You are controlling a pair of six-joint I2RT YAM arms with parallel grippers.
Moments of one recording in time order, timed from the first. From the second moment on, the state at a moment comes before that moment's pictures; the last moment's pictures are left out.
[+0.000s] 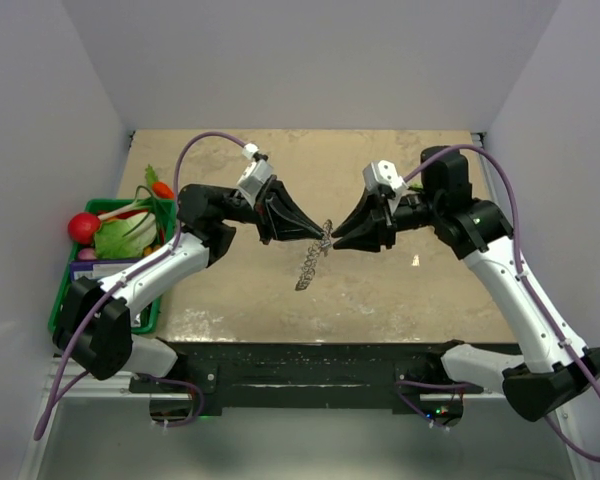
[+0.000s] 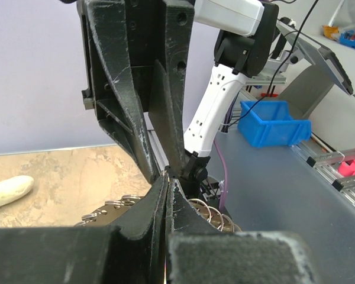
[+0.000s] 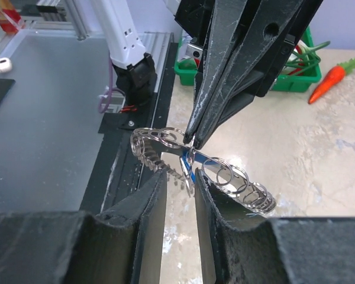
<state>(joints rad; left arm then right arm) -0.56 1.39 0.97 1.10 1.23 -0.78 0.43 1.16 1.36 -0.68 -1.19 -0.42</state>
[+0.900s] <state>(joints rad) -0.56 1.39 0.95 1.12 1.23 -0.79 0.43 1.20 1.36 -0.59 -1.27 -0.37</state>
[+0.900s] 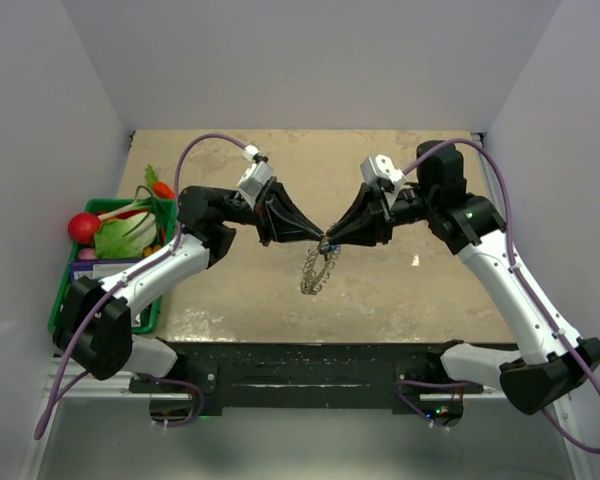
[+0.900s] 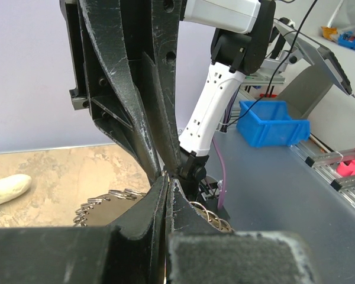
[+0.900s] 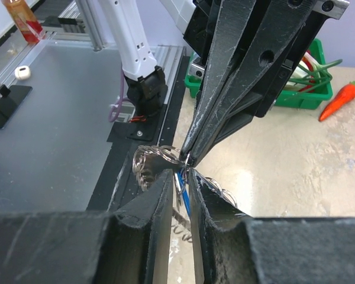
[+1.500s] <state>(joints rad) -0.56 1.39 0.95 1.14 1.23 -0.81 0.43 1.22 1.36 -0.57 -1.30 -0.34</state>
